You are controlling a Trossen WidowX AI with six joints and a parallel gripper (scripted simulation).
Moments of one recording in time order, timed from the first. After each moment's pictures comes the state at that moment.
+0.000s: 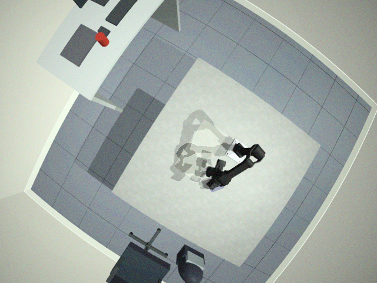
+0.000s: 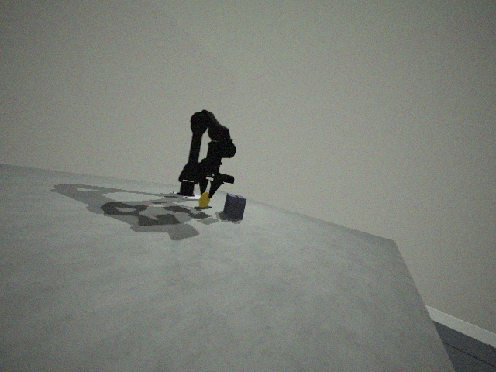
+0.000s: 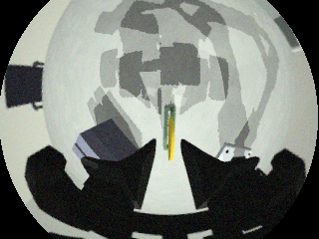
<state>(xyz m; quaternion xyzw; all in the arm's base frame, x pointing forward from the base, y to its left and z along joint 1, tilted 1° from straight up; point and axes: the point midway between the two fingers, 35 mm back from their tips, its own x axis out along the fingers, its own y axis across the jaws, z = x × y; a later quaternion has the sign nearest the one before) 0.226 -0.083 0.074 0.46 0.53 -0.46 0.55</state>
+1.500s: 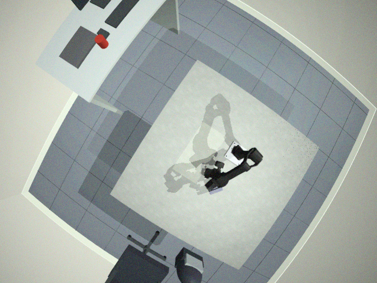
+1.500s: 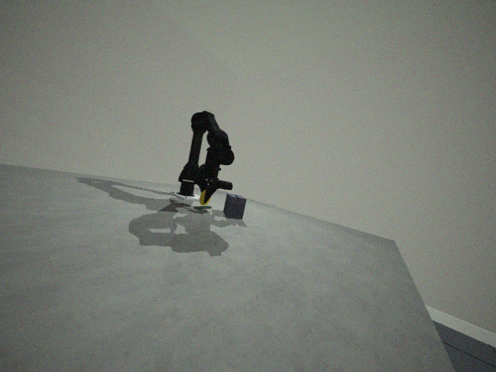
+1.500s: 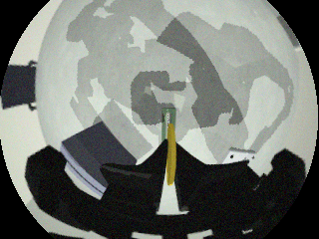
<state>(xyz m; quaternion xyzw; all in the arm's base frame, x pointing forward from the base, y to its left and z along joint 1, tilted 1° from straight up) 0.223 -0.082 0.051 0.46 0.53 -0.46 0.54</state>
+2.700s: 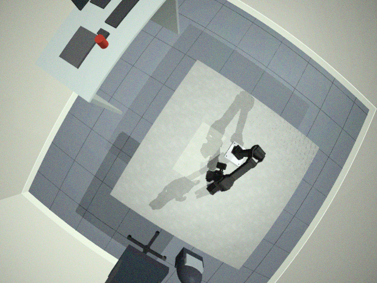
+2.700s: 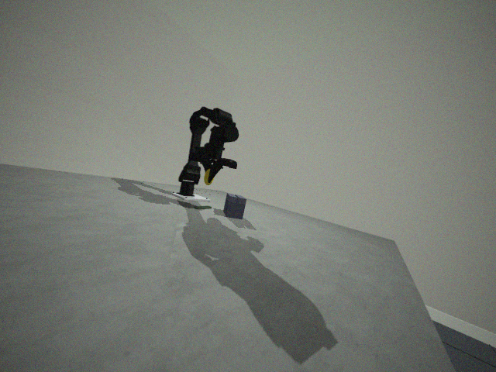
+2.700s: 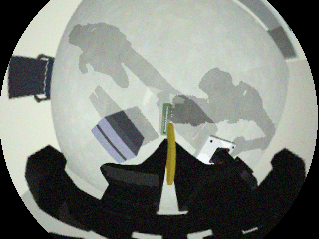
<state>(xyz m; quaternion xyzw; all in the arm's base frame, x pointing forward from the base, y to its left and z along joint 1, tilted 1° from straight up) 0.222 -0.082 0.132 0.44 0.54 -0.45 0.56</state>
